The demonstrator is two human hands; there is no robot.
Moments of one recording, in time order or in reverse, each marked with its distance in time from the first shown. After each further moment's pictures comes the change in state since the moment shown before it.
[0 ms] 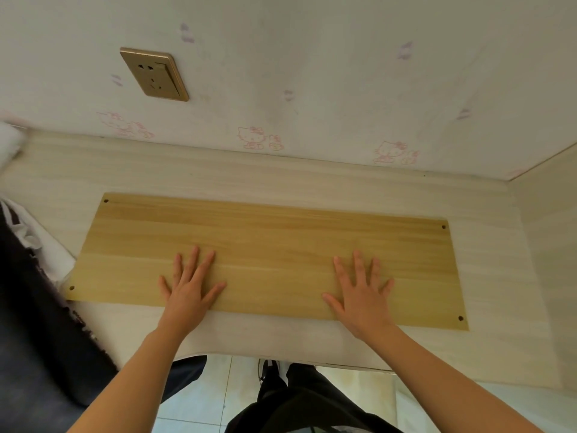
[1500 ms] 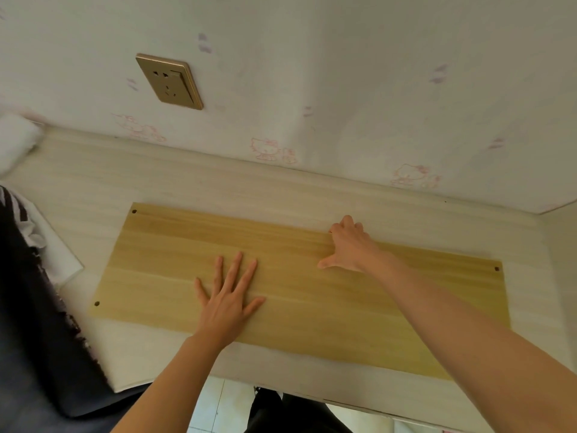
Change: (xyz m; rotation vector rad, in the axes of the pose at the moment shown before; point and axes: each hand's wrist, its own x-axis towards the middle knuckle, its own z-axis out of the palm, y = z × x) left_hand 0.010 0.066 0.020 0.229 -0.060 0.099; right_hand 0.127 -0.025 -0.112 0.035 -0.161 -0.246
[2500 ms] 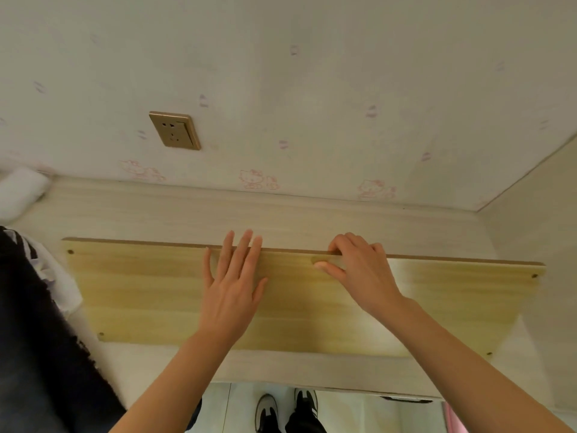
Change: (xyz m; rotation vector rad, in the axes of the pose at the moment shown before) left_hand -0.048 0.044 -0.107 0.073 0.576 0.278; right_hand -0.154 -0.030 -0.019 0.116 0.651 -0.073
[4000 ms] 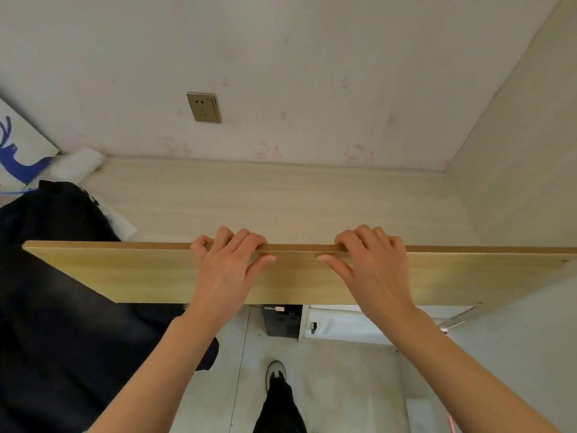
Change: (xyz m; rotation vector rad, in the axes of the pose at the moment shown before) left_hand -0.180 0.056 -0.120 -0.122 0.225 0.102; right_hand -0.236 -0.064 -0.033 -0.166 0.495 -0.074
